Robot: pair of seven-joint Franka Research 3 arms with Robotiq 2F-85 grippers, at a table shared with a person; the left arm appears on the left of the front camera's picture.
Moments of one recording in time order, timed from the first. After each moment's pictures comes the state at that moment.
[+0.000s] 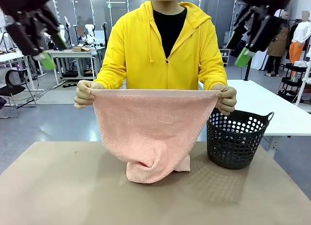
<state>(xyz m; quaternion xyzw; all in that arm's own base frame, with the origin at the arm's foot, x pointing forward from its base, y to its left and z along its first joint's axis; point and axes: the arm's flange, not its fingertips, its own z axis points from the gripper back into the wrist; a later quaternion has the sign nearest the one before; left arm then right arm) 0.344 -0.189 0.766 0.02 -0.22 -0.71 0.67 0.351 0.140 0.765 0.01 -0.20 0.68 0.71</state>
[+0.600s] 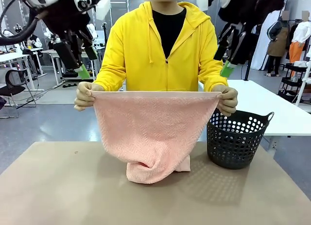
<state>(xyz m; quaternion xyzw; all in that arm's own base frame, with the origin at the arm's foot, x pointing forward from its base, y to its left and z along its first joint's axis) 0.394 -0.238 0.733 0.04 -0.22 -0.72 0.65 0.381 0.166 0.735 0.00 -0.18 0.68 0.71</state>
